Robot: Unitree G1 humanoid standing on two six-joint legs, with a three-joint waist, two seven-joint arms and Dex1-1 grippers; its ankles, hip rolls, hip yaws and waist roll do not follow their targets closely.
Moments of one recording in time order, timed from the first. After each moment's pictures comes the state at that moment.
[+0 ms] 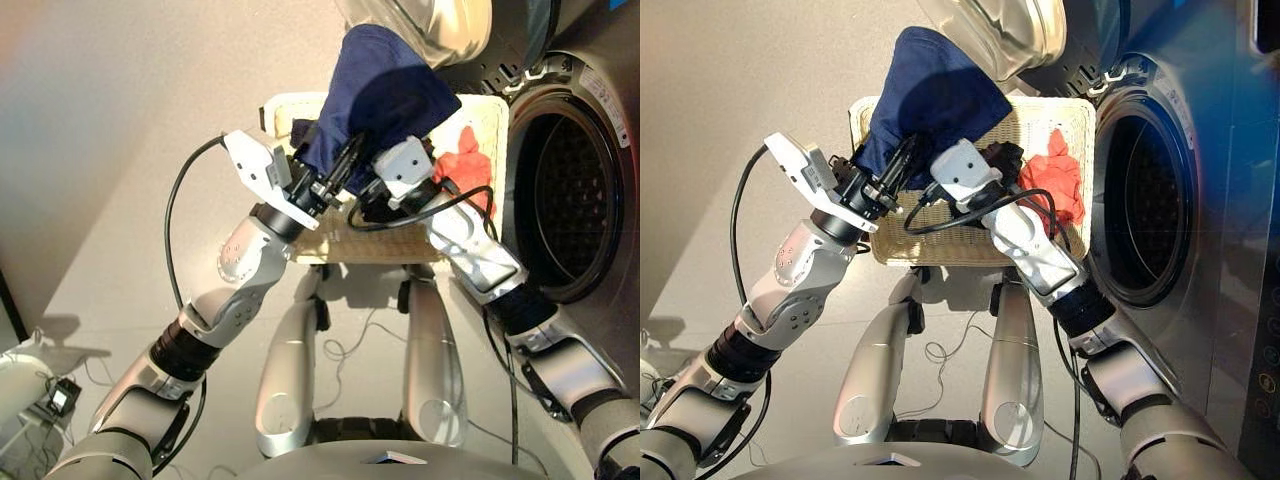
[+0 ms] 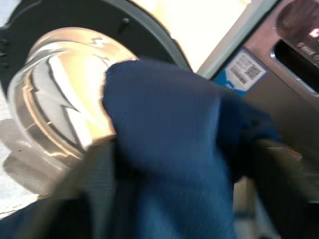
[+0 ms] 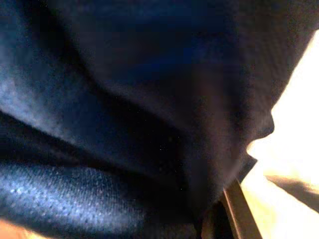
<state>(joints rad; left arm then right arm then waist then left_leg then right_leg) -0.47 0.47 -0.47 -0.27 -0.75 -0.20 -0.04 -0.58 -0.43 0.46 0.26 0.12 -0.18 -0.05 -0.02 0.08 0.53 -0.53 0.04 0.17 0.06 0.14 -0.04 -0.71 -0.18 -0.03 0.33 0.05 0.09</state>
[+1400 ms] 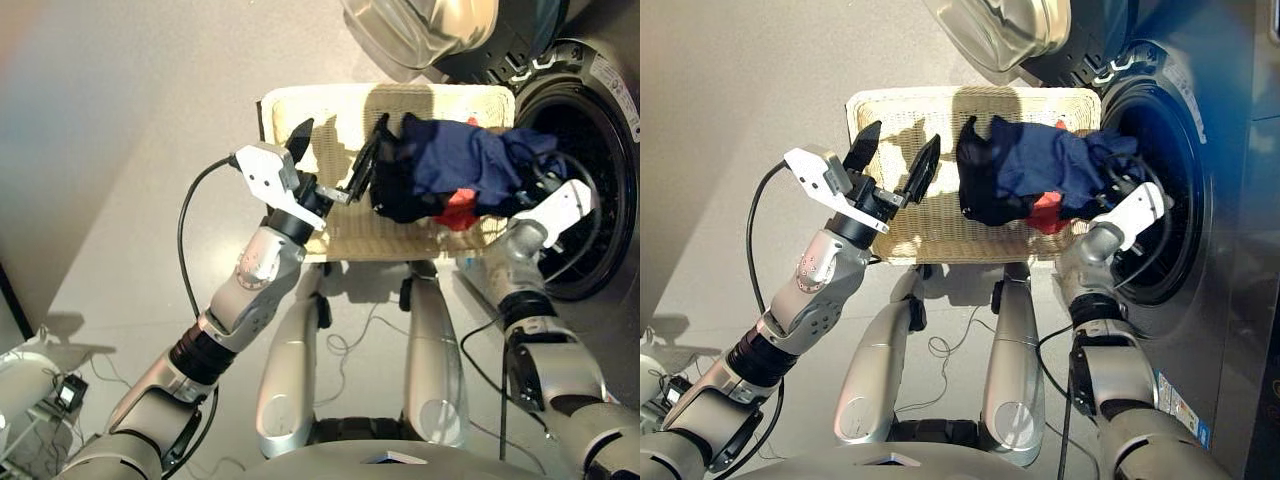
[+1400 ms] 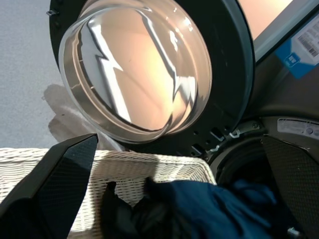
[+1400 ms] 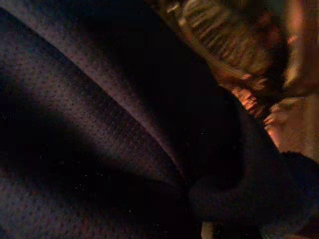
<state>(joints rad) -0.48 0.41 -0.55 -0.20 -0.71 -0.23 0.13 -0.69 -0.46 -0.10 0.99 0.49 -0.36 -0.71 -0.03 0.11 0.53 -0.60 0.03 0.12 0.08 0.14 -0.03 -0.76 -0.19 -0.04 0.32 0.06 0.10</state>
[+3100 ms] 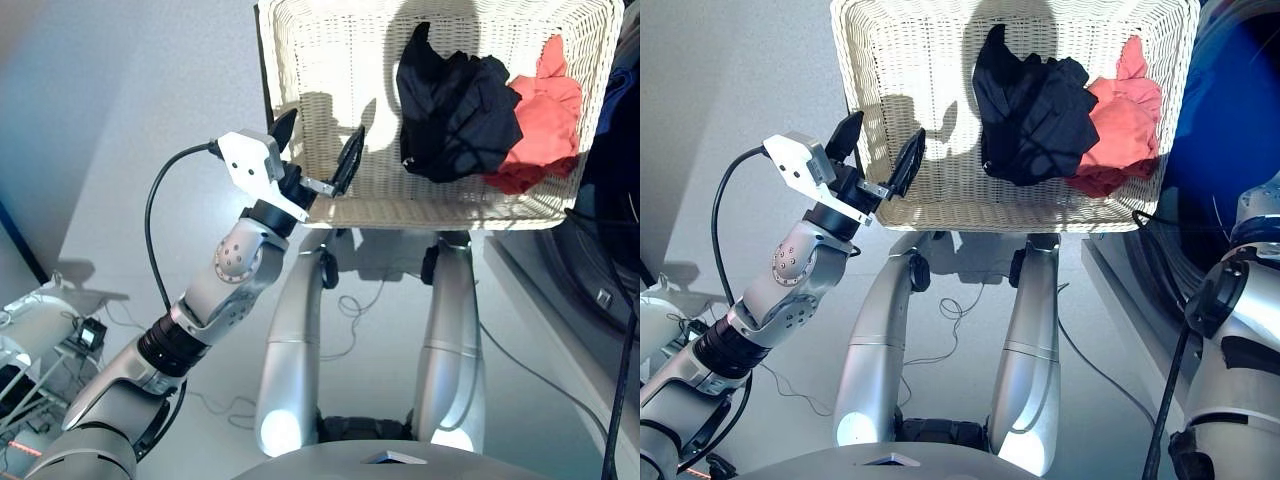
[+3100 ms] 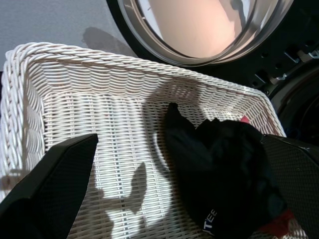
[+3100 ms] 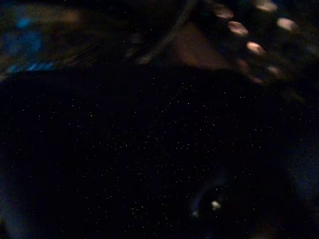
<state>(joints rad) -0.50 0.58 -0.57 -0.25 -0.77 -0.23 0.20 -1.09 -0.89 -0.24 1.32 1.14 -0.41 -0.74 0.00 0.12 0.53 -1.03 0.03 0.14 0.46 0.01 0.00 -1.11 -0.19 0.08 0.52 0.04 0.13</state>
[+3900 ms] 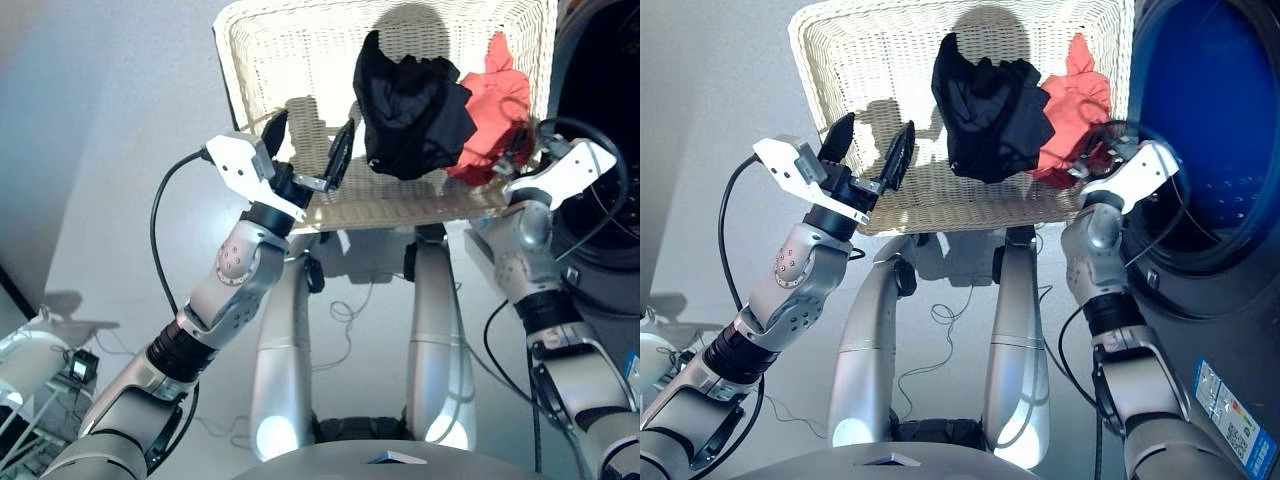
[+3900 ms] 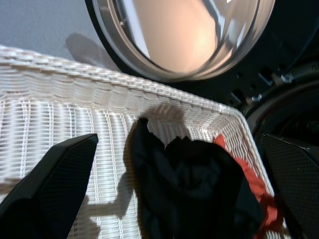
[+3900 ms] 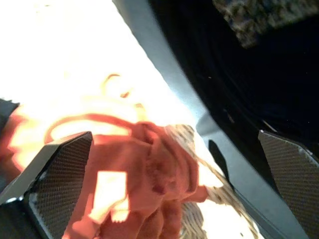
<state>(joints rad) -0.45 0.50 -0.47 -0.24 -0.77 -0.25 0.20 -0.49 -0.48 0.22 0.33 0.57 -0.37 -0.44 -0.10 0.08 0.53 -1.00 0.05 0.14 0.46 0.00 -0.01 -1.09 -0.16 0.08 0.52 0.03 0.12</state>
